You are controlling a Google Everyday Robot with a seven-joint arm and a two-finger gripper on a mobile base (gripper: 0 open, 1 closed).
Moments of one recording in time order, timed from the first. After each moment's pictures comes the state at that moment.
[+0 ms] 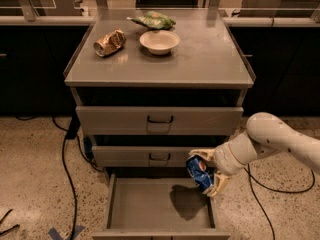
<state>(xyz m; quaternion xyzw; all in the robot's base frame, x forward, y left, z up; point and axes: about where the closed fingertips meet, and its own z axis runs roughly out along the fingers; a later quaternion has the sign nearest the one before) 0.492 -0.155 0.570 -0.80 0.50 0.19 0.27</state>
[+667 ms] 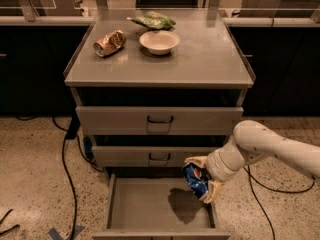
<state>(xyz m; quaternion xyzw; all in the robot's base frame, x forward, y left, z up) 0.486 -0.143 0.534 -0.82 0.50 0.16 0.22</state>
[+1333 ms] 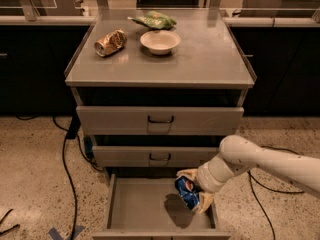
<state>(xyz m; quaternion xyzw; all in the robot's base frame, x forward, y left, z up) 0.475 -0.126 0.467 -0.83 0.49 0.18 0.21</state>
